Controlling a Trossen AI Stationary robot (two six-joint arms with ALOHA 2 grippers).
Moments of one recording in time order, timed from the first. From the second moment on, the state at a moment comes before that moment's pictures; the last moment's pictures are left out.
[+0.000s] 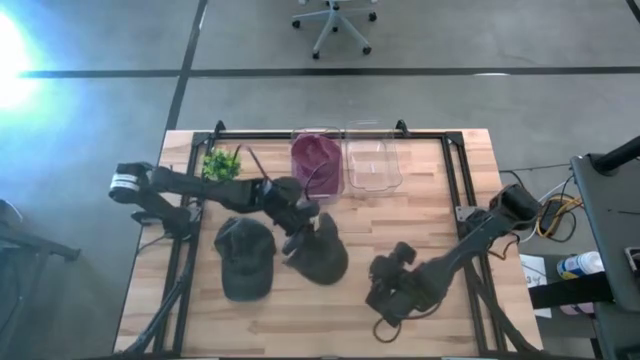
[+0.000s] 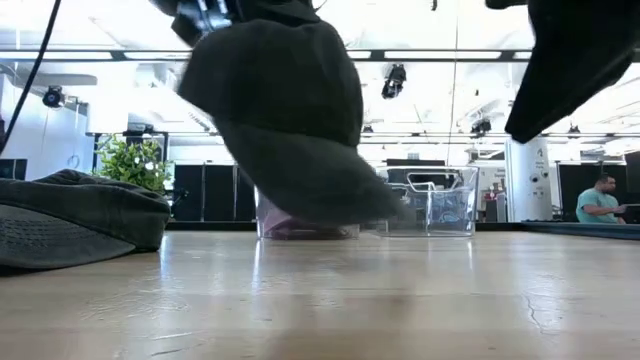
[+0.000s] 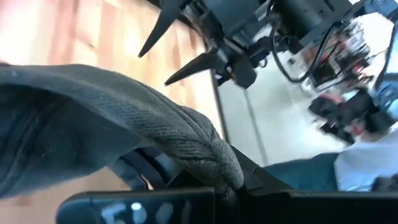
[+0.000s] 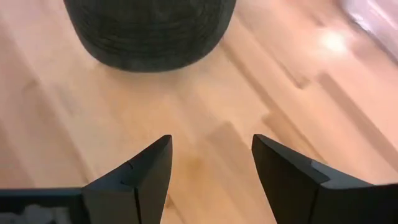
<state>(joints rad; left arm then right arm) 0.02 1.49 1.02 0.02 0.59 -0.51 0.66 1.75 1.23 -0.89 0.58 1.24</state>
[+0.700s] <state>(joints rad) 0.46 1.86 1.87 -0.42 0.67 -0.08 0.67 1.60 1.18 -1.32 0.79 1.86</state>
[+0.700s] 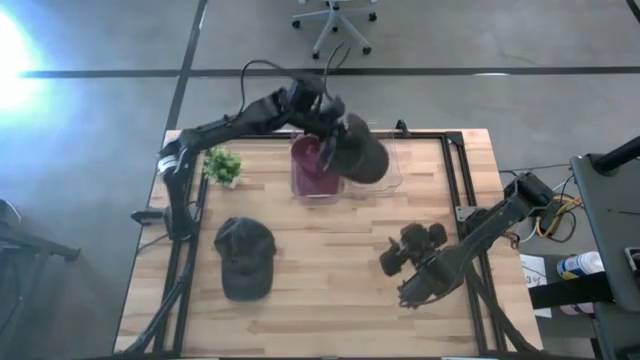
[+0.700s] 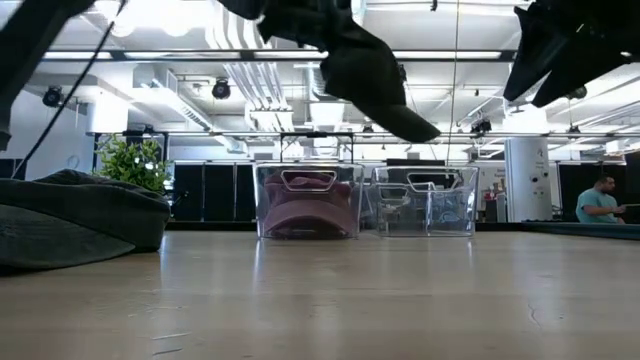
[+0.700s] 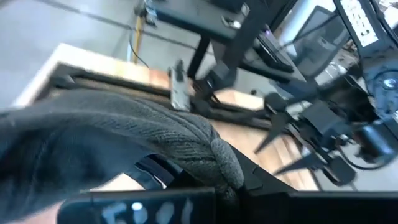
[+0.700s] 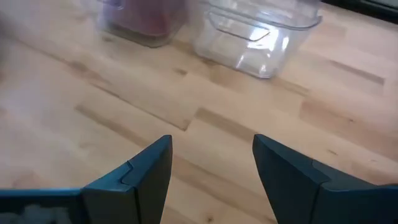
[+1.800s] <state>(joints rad) 0.48 2.19 2.04 -0.82 0.93 0.41 0.49 1.35 0.97 -1.30 0.67 1.80</state>
